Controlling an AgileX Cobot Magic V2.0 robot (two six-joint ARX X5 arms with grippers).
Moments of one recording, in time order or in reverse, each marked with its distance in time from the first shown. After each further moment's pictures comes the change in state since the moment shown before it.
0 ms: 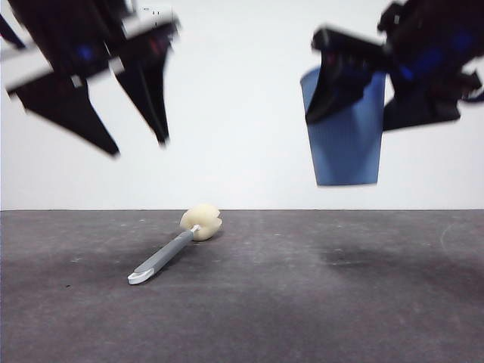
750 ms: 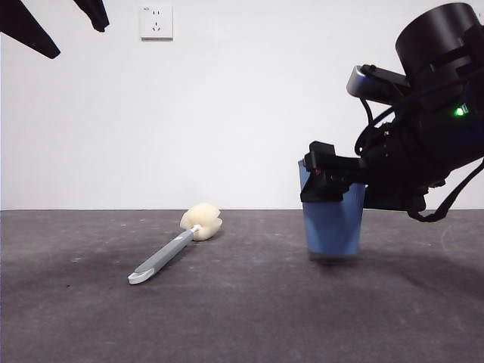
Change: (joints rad) left arm -0.003 -0.323 0.000 -0.182 0.019 0.026; right arm -0.175 0.500 -0.026 0.566 -0.166 -0.038
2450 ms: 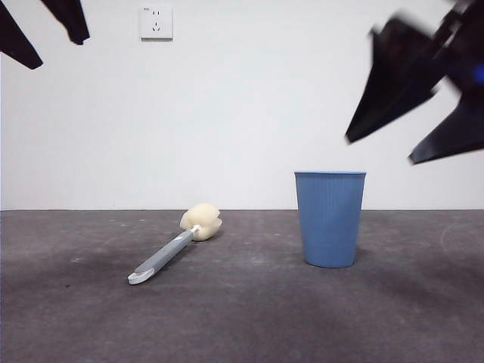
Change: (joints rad) left arm -0.014 0.000 0.000 -0.102 0.006 0.080; right arm 0.067 -0.718 0.039 -1.013 -0.129 0.038
